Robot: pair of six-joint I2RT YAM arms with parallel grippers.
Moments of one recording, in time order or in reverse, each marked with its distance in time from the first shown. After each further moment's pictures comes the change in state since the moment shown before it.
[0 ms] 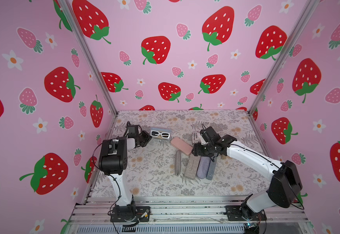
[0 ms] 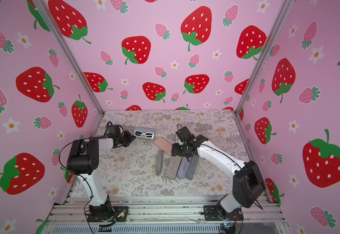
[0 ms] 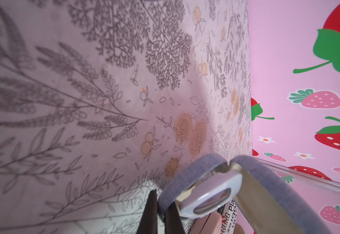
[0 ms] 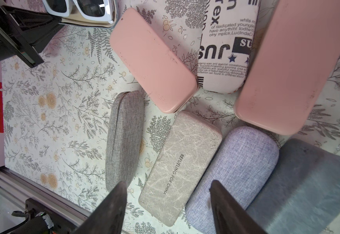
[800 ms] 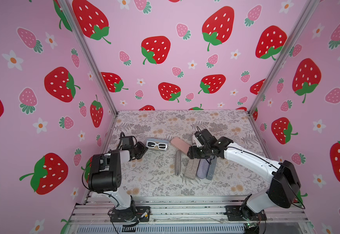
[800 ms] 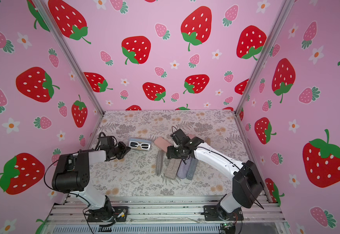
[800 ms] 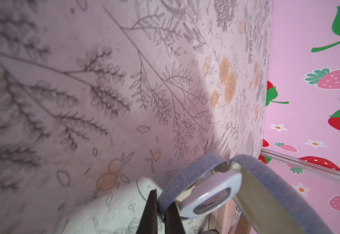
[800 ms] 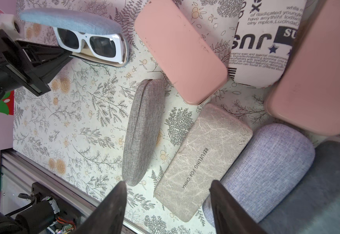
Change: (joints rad) left arm 0.057 -0.304 -0.359 -0.026 0.007 0.044; right arm 0.074 0.002 0.008 0.019 0.000 0.012
